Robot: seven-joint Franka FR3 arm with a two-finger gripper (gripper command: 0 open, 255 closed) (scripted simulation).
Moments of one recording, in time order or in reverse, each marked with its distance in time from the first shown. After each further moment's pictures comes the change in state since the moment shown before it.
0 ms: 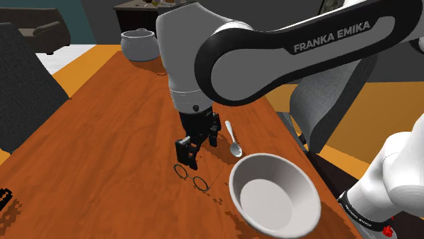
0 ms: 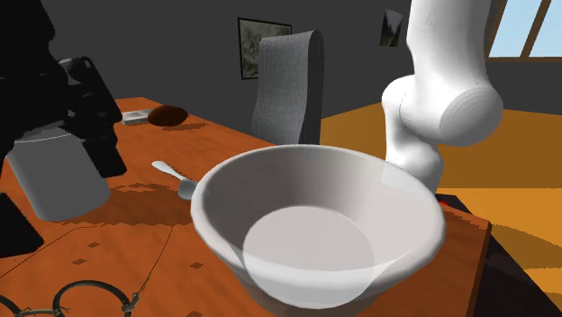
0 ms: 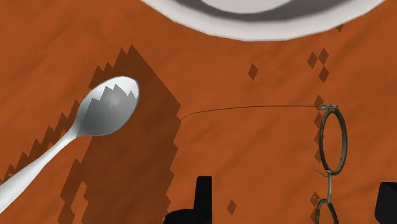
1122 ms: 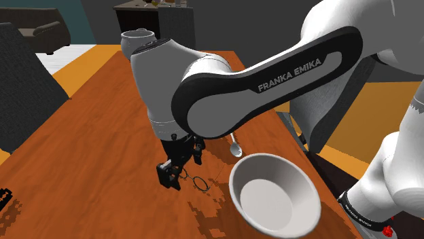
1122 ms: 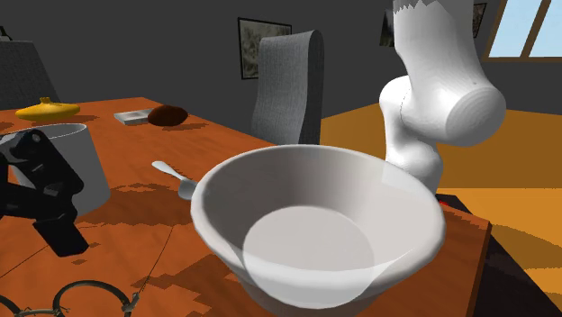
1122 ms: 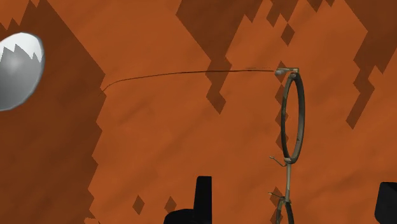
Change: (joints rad) arm 0.069 0.180 0.022 0.071 -0.096 0.083 0.106
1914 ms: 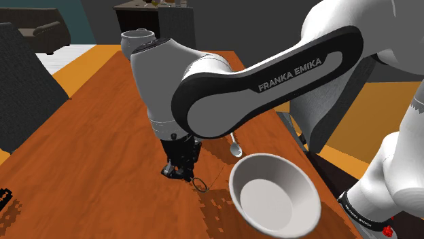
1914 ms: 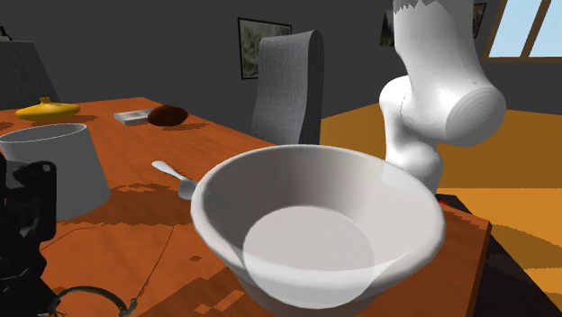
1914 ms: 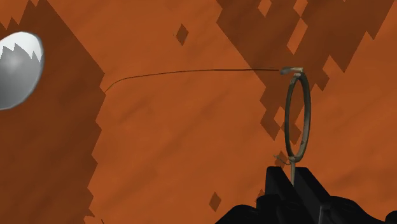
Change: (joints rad) arm 0.000 -0.001 0.000 0.001 0.000 0.001 0.000
